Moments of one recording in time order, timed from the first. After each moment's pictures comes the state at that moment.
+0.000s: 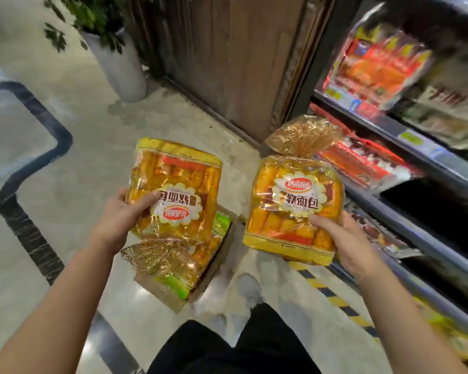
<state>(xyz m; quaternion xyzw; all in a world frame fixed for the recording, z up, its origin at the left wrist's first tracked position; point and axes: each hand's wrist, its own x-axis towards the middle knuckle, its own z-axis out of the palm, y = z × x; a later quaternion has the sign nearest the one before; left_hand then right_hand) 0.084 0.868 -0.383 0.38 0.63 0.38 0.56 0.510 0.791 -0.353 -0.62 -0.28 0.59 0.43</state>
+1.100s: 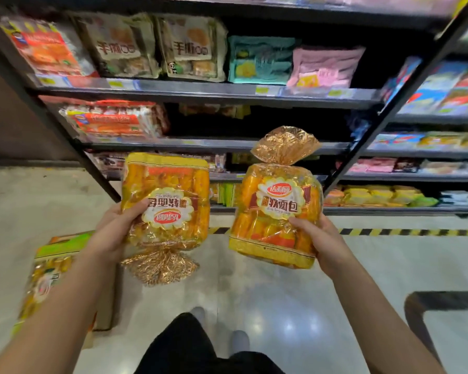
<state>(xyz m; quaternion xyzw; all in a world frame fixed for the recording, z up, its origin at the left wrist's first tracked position) 0.452 0.587 -0.353 0.46 0.44 0.17 0.75 0.715 0.271 -0.331 -0.69 -0.03 0.39 0.61</state>
